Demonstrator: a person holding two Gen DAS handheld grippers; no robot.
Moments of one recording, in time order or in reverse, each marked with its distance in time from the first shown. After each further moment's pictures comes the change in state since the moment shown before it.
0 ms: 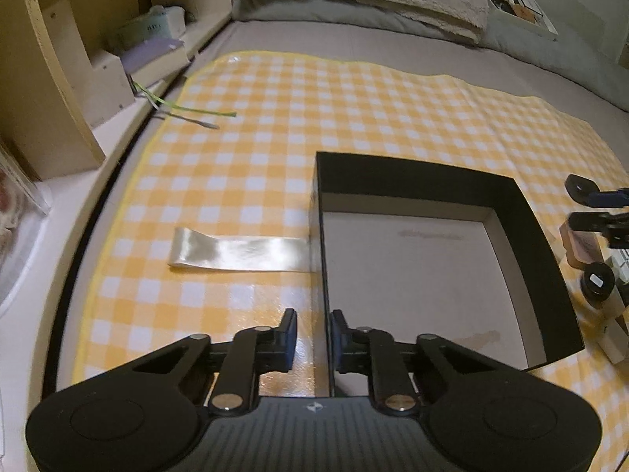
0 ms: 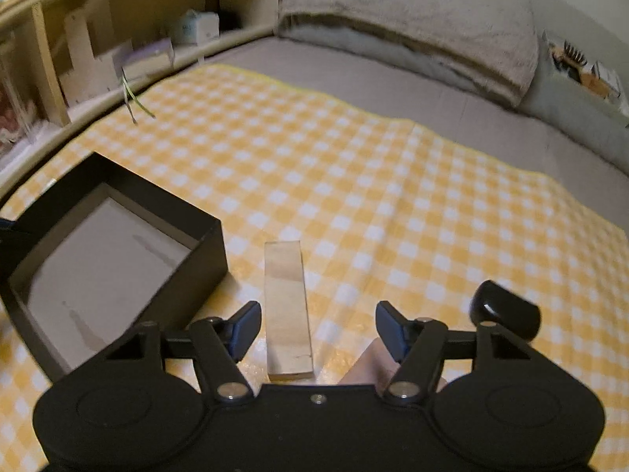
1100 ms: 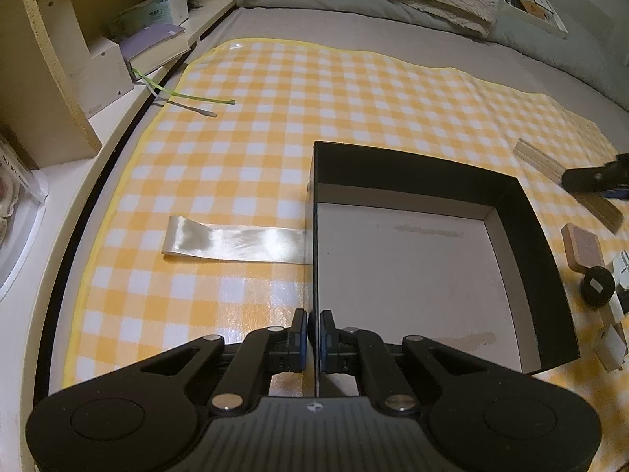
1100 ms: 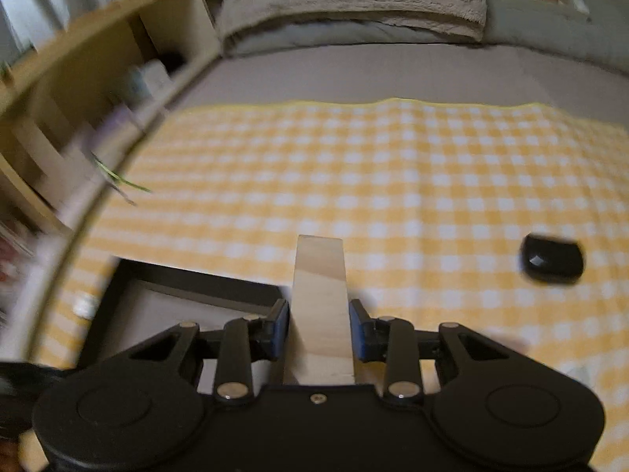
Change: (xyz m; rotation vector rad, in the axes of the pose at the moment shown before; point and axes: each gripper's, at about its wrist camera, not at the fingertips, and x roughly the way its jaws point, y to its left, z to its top) left arm 0.005 -0.002 0.005 -0.020 0.039 -0.003; right arm -0.021 0.025 0.042 0.397 0.033 0.085
